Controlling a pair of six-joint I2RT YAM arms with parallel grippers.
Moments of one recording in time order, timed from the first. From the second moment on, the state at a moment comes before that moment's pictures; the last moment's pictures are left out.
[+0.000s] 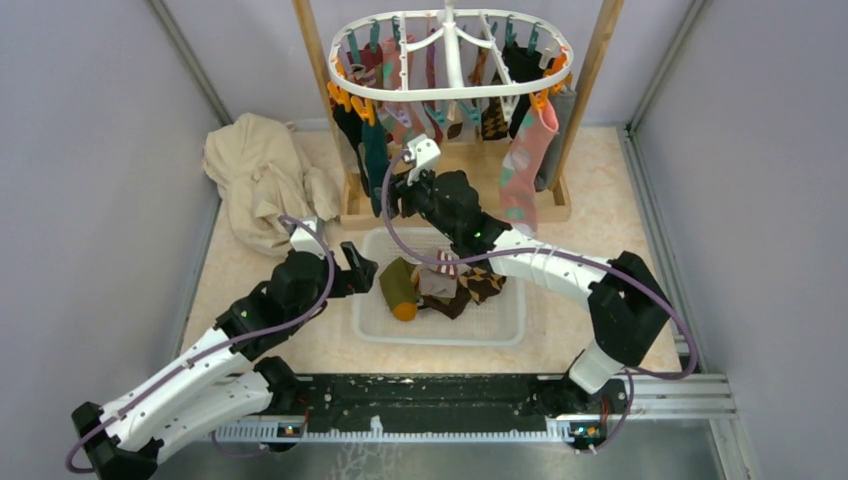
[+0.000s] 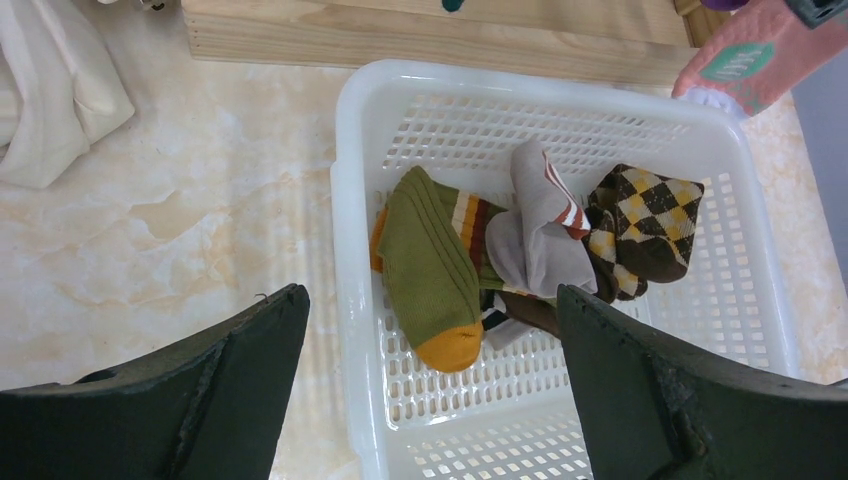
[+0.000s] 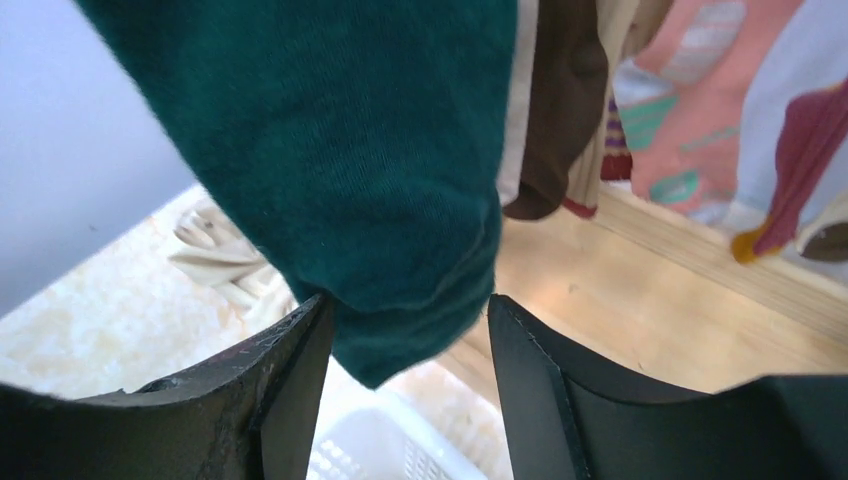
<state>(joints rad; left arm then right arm) -0.82 0.69 0.64 -0.41 -0.42 -0.67 0.85 1.59 1.16 0.36 0.11 0.10</state>
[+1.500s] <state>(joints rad) -0.82 0.59 0.63 -0.48 -0.42 -0.68 0.85 1.96 1.54 0.33 0.18 0.11</state>
